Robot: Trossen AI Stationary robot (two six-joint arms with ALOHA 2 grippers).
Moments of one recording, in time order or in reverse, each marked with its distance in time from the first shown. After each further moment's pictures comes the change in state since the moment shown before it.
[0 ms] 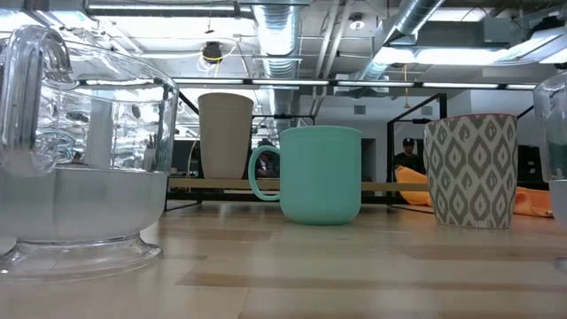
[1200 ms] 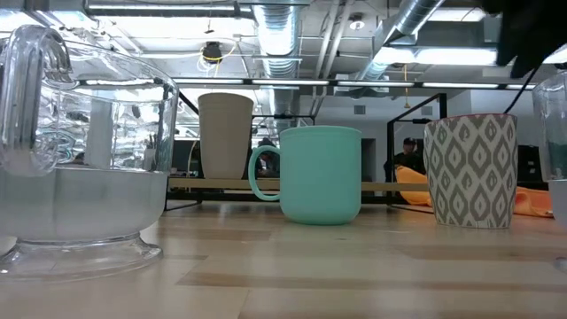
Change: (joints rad) left arm -0.536 0.408 -0.002 0.223 -0.360 -0.272; right arm 0.733 0.047 -0.970 0.323 0.492 1.159
